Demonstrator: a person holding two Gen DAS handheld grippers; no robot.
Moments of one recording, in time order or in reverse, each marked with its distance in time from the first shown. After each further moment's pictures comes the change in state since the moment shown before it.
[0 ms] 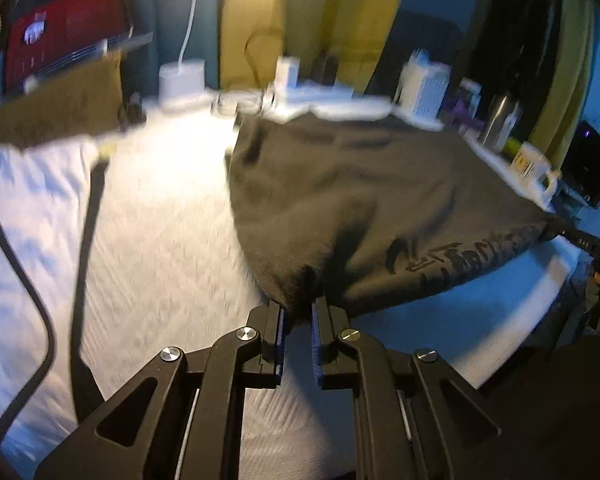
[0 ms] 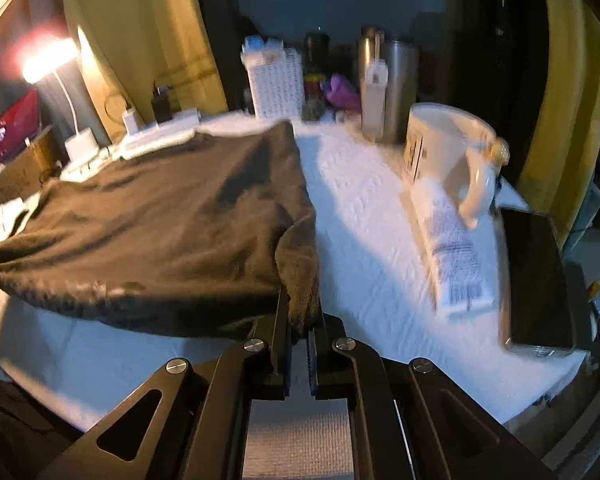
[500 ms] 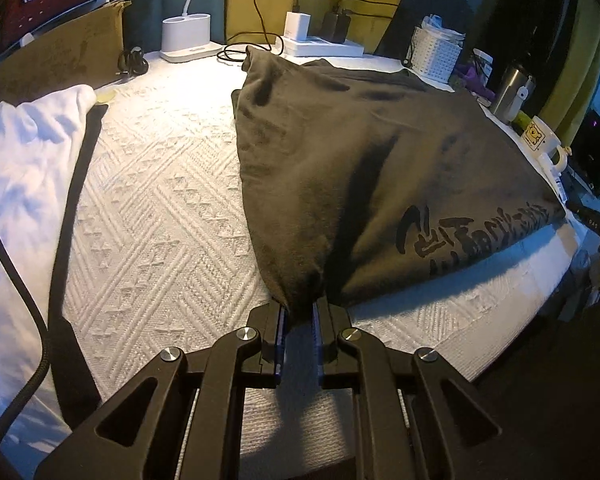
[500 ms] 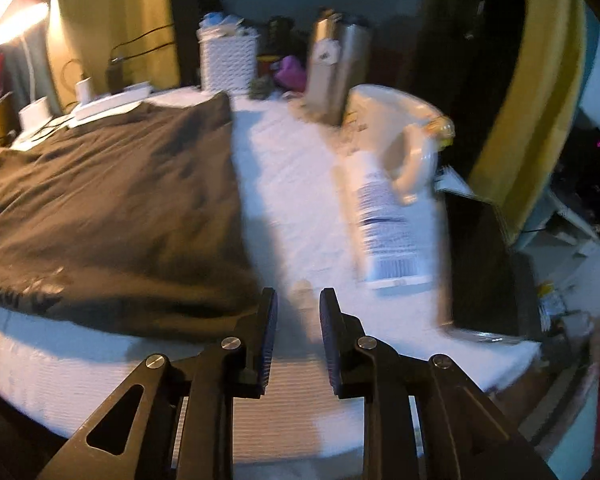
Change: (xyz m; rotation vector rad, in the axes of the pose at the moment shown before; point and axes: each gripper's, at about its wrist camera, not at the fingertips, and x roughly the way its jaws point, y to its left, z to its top) left arm 0.012 0.009 -0.018 -0.008 0.106 -0.008; right arm -0.023 -0.026 0.000 -0.056 0.023 -0.239
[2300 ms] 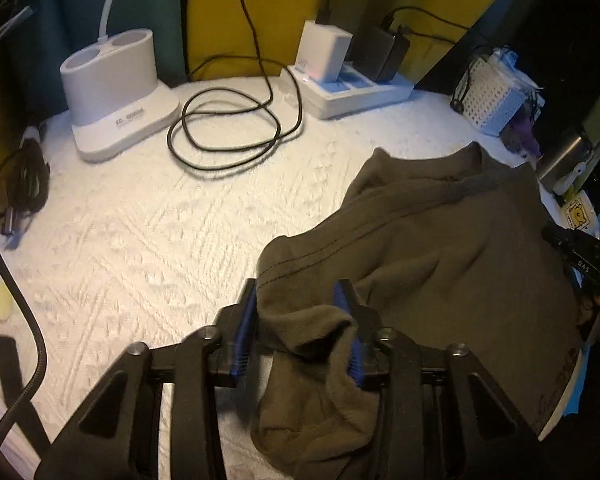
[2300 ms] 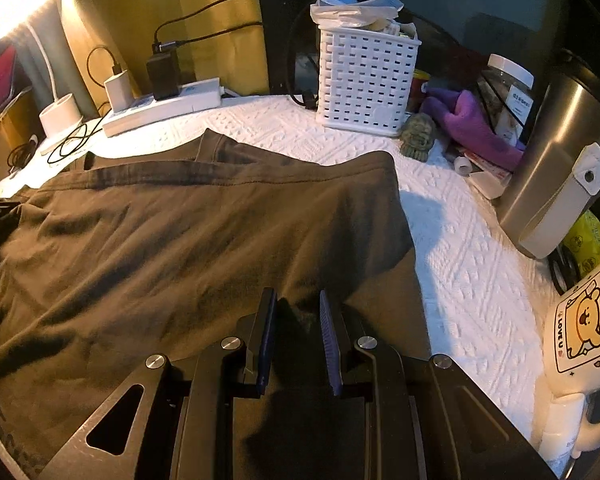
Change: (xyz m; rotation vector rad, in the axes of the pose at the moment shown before) left arm 0.126 0.047 0.217 0.029 0.081 -0.084; right arm 0.143 0.132 0.152 -0.129 0.071 0.272
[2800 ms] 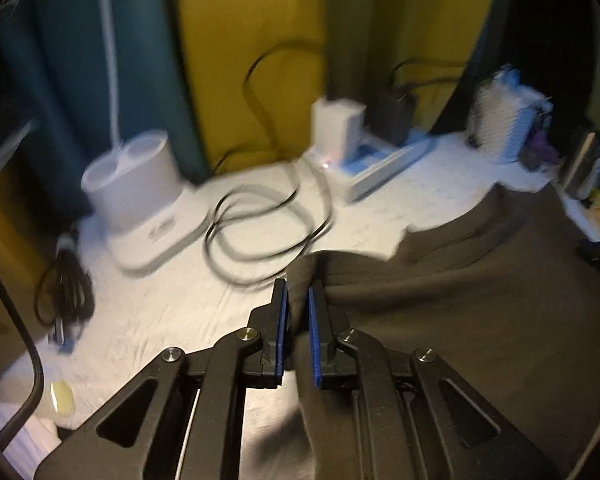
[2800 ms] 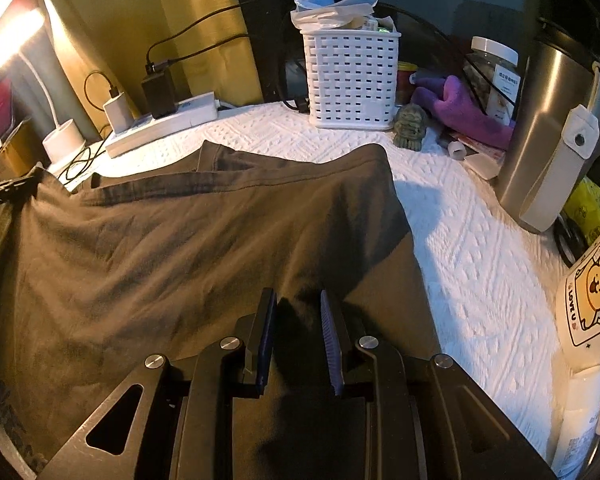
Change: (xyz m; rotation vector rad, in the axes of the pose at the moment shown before) left arm 0.000 0.004 0.033 0.113 -0.168 0.158; right arm -0.007 -0.006 -0.008 0.086 -0.028 0.045
